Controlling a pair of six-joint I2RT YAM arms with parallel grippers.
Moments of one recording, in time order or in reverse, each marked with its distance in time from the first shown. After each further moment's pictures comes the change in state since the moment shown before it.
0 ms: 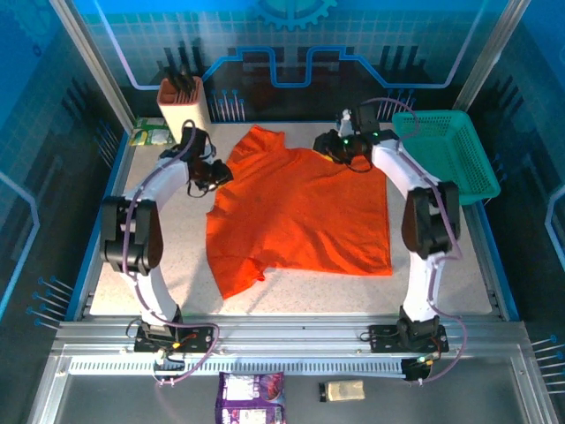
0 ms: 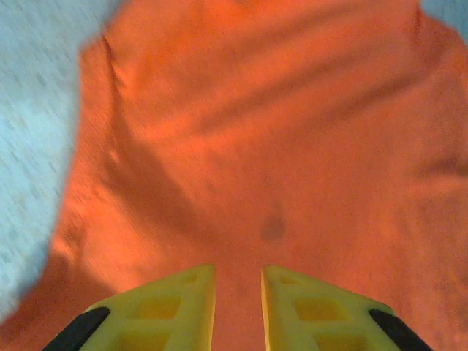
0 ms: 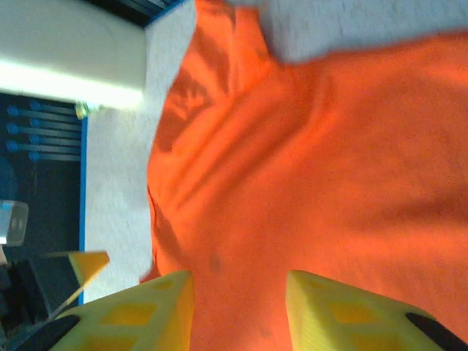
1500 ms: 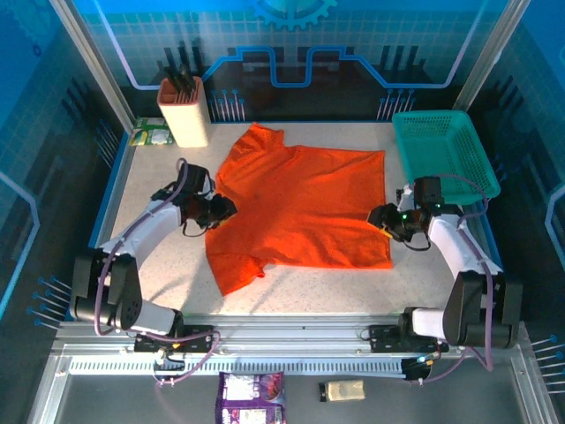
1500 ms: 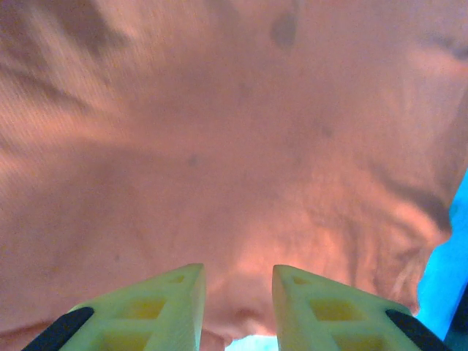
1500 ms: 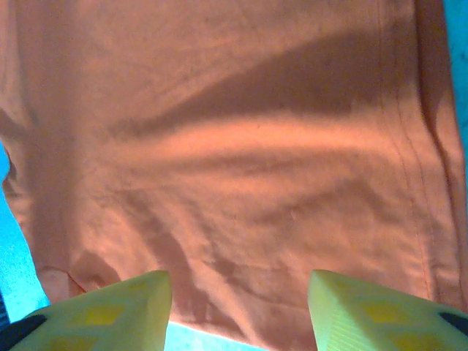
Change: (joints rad) left arm -0.085 -0.394 -0.425 0.032 0.056 -0.198; right arm -0.313 -0.688 -0.857 -0.158 0.026 -0.163
